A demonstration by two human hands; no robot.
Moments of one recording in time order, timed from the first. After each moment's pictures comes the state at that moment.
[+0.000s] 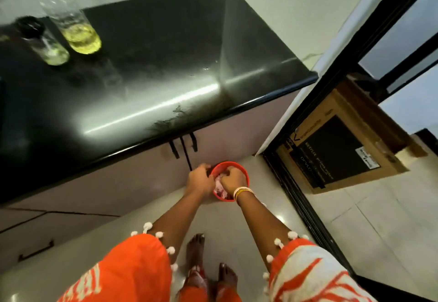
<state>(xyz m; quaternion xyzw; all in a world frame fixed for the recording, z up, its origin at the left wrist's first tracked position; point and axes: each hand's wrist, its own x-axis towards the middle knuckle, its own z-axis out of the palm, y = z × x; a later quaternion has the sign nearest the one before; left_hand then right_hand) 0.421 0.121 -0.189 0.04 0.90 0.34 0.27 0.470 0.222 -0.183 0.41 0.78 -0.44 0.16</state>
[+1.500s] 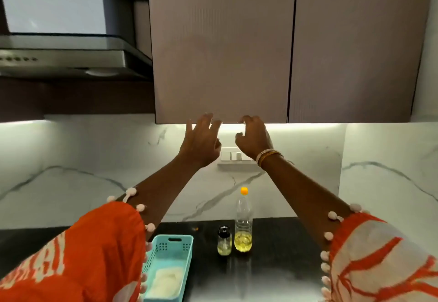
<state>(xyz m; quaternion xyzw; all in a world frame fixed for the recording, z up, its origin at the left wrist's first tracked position) 0.193 -0.181 0.391 0.22 0.84 -0.01 -0.49 0.207 -0.017 0.406 -0.06 0.87 -0.27 -0.41</state>
